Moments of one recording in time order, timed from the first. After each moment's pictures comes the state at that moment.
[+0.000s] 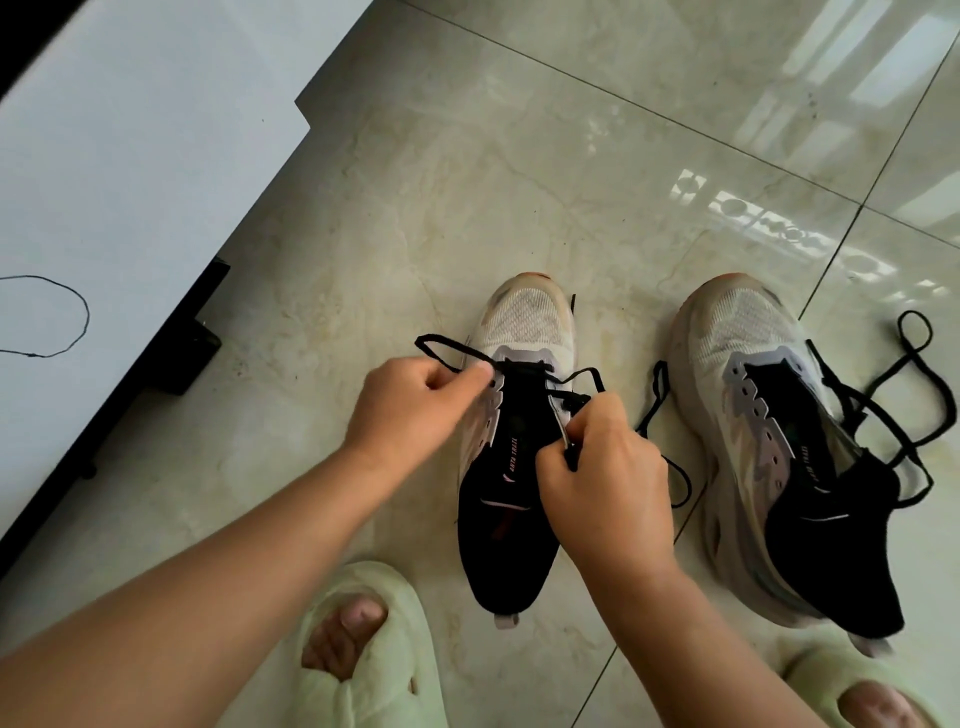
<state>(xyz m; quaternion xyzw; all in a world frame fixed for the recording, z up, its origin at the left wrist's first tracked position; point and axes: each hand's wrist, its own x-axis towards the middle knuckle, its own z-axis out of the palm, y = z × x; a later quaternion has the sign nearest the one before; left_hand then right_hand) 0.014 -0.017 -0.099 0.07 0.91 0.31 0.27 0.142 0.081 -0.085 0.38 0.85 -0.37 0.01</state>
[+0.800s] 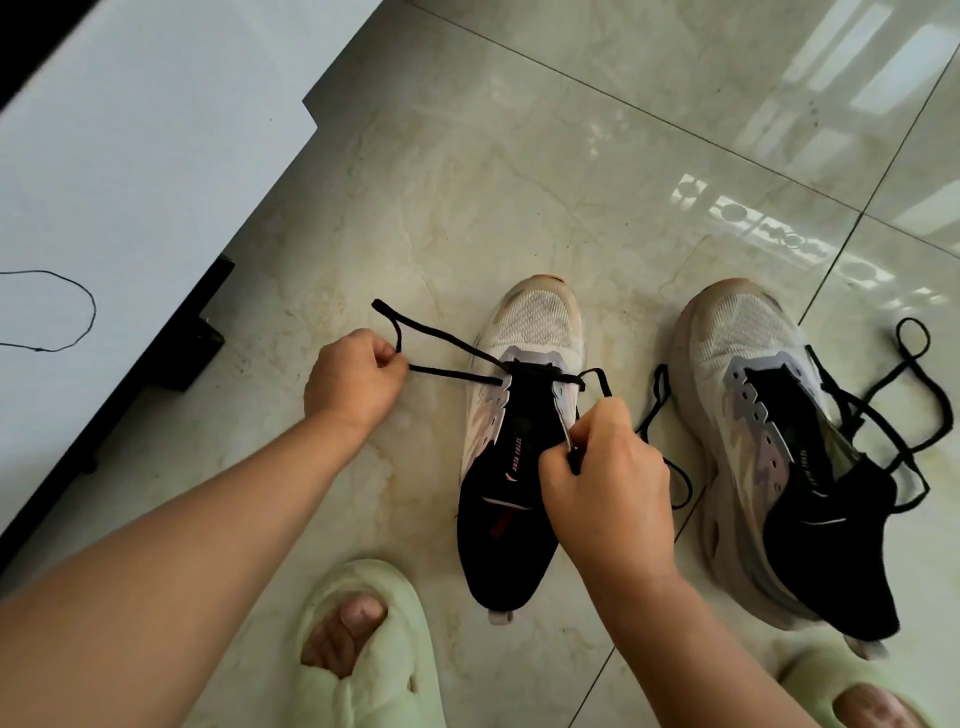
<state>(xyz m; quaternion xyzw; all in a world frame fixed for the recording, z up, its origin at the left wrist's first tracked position) -0.031 -0.044 -0.133 0.05 0.96 0.19 0.20 0.144 0.078 -0.086 0.40 0.83 -0.38 0.01</state>
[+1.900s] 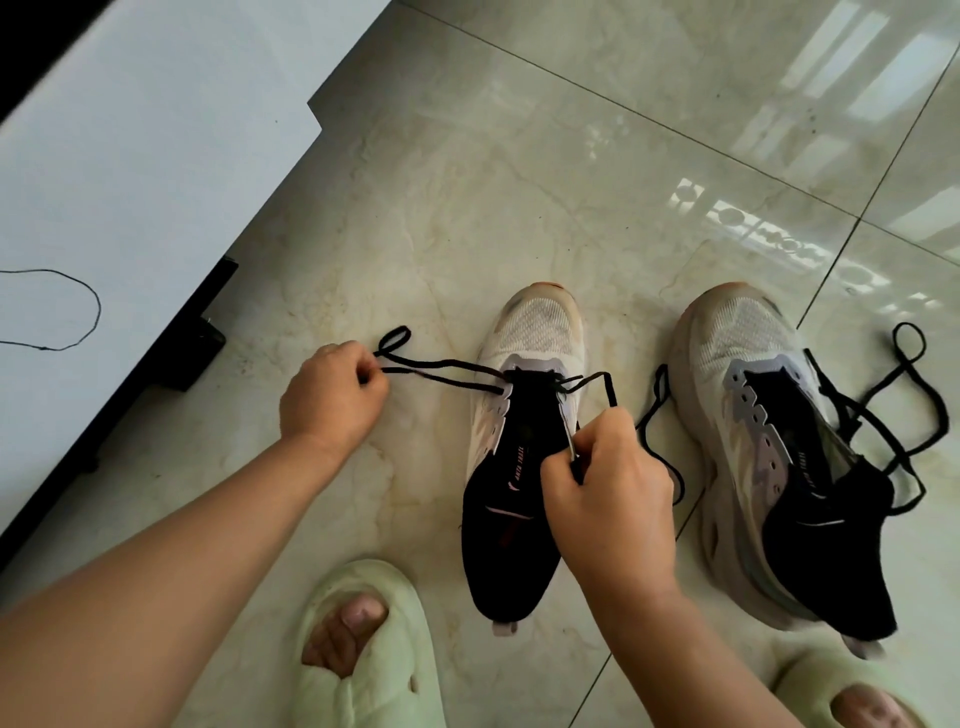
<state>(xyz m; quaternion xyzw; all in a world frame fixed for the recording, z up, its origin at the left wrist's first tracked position) -0.027 -0.068 -0.132 0.11 0.97 0.14 0.17 0.148 0.072 -0.078 0.42 0.81 -0.41 -0.02</state>
